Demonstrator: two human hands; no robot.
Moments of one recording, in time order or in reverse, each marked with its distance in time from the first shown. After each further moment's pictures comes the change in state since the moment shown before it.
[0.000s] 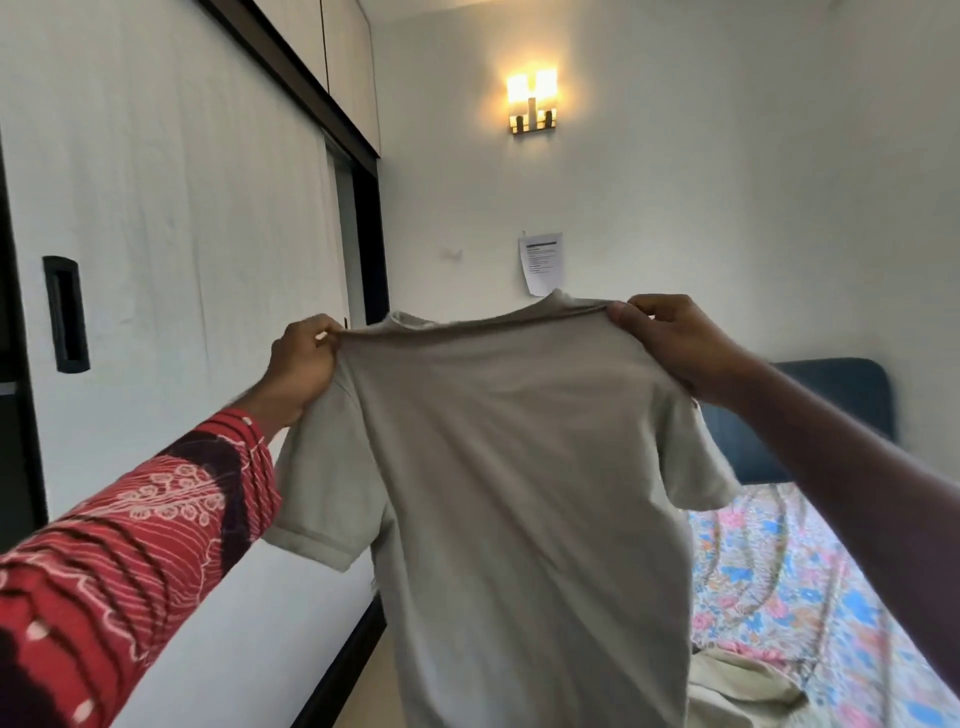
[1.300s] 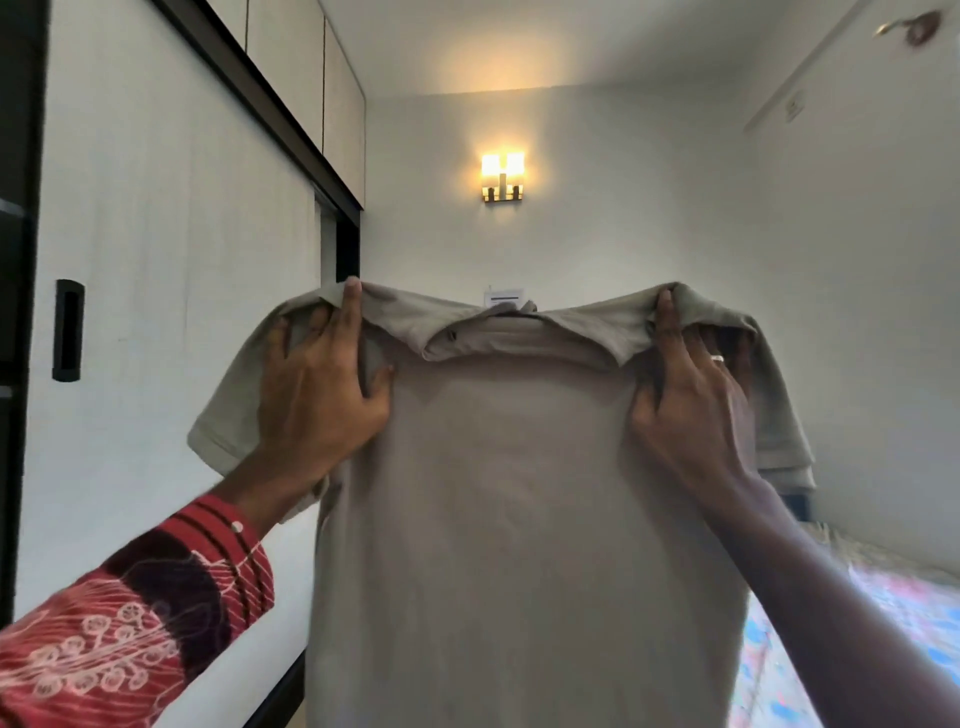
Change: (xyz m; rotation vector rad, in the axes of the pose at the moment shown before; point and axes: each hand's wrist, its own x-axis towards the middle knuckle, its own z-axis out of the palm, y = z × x) left_hand -0.161 0.134 -0.033 0.467 0.419 0.596; right_hand -0.152 -0.070 -0.067 -0.923 0.581 -0.477
